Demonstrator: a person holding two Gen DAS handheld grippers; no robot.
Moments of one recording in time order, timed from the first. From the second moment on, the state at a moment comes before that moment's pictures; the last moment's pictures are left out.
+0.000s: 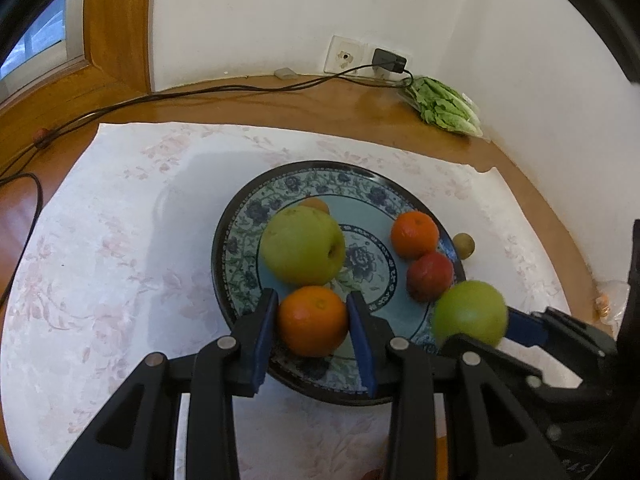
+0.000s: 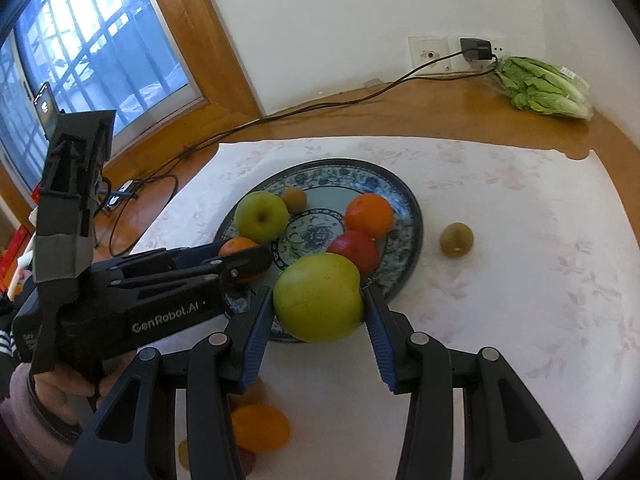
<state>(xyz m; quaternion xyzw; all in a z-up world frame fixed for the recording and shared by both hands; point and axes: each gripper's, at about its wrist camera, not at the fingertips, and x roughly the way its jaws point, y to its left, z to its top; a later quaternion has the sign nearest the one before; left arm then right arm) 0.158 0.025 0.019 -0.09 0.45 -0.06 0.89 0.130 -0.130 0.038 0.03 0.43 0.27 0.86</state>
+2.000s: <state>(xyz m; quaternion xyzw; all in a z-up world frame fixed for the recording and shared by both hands) 0.069 0.004 0.041 -0.07 0.47 -0.09 0.88 0.068 -0.155 0.042 0.06 0.40 0.27 0.87</state>
